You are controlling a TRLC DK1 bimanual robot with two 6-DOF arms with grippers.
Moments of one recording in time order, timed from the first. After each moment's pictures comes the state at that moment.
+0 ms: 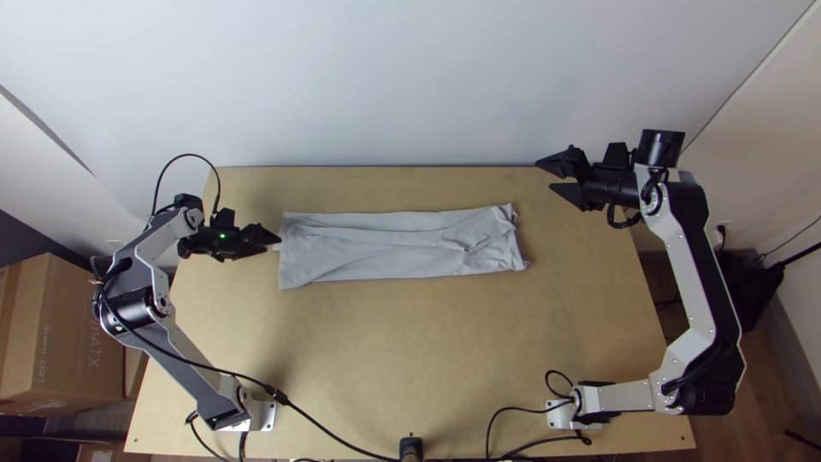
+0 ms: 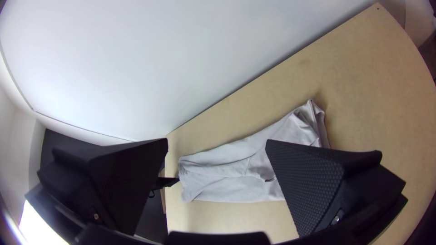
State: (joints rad) left arm 0.38 1.95 1.36 -0.79 0.73 0.20; right arm -0.05 1.50 1.53 -0.69 -0.69 0.64
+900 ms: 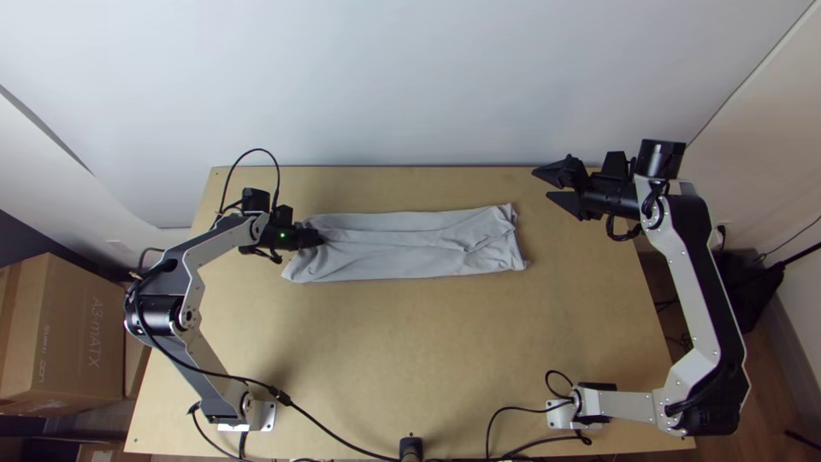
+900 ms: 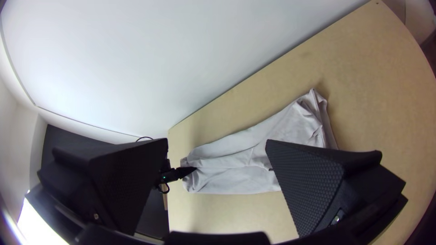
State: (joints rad) left arm 0.04 1.89 1.20 -0.39 0.56 -0.08; right arm -0.03 1.41 1.46 -0.70 -0.69 0.66
